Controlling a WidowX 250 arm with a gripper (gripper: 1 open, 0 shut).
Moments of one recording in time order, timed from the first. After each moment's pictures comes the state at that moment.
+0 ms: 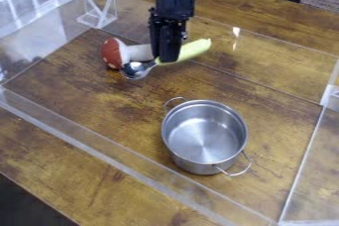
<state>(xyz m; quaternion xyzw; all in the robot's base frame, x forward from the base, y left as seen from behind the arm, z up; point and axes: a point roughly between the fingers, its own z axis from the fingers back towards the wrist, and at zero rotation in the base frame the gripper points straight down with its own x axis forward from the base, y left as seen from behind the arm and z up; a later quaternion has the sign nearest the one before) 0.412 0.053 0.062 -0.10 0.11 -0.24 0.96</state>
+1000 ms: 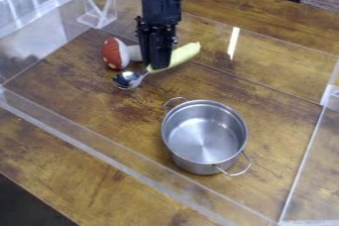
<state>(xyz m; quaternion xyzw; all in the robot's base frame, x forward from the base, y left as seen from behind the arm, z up) 0.396 0.054 0.058 -0.13 0.10 -0.19 0.97</state>
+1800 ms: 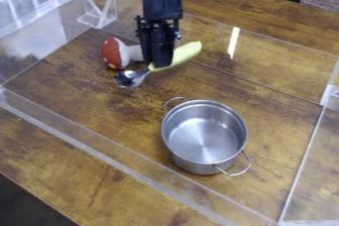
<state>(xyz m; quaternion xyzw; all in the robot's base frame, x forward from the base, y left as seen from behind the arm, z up) 0.392 0.046 0.068 -0.15 0.11 -0.17 0.97</state>
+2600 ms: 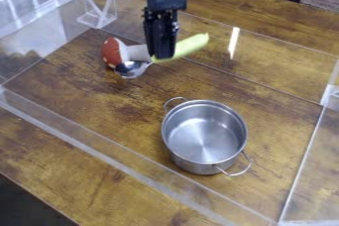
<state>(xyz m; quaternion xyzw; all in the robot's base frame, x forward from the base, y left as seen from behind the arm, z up) 0.399 0.050 0.069 -0.17 0.11 -0.25 0.95</state>
